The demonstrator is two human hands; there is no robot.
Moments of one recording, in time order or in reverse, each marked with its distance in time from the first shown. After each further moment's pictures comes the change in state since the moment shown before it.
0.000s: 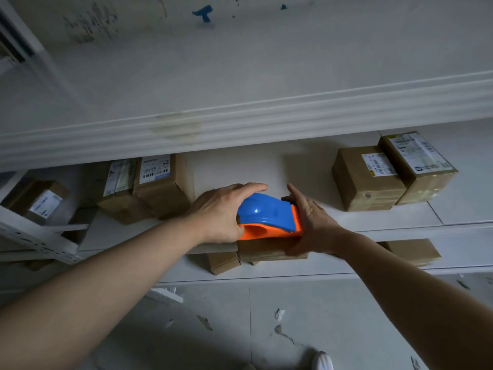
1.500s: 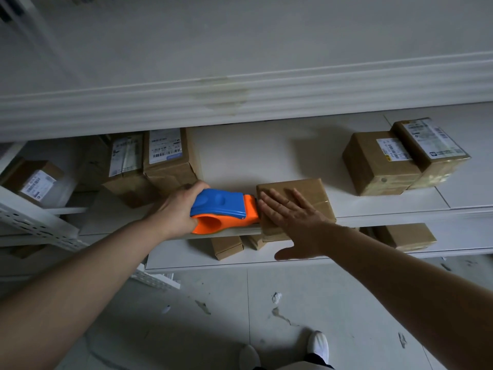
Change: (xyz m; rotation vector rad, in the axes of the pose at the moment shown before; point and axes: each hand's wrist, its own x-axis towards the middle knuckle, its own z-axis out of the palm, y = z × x) left_hand -0.054 -0.127 0.022 -0.161 -0.017 -0.215; right_hand 0.013 -0.047 0.057 -0.709 -0.063 -0.315
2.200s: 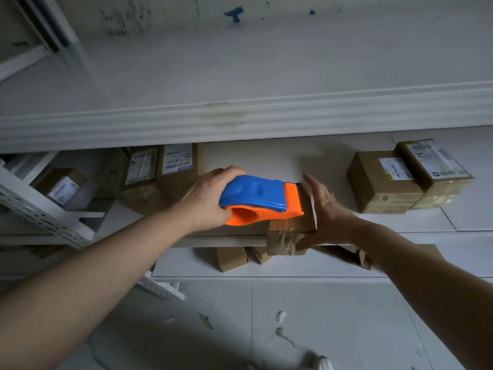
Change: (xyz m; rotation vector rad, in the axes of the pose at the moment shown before) left_hand -0.009 0.097 -0.033 -0.044 0.224 0.215; right_hand -0.027 0.049 -0.041 0.691 0.109 0.356
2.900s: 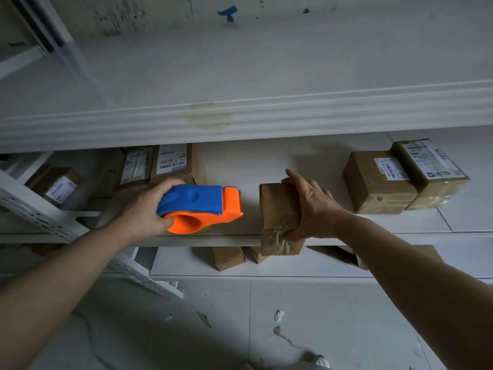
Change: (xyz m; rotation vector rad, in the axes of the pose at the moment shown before) left_hand -0.047 -0.071 -0.023 -0.057 0.012 -0.256; right_hand 0.009 -0.018 -0.010 -0.155 0.008 -0.043
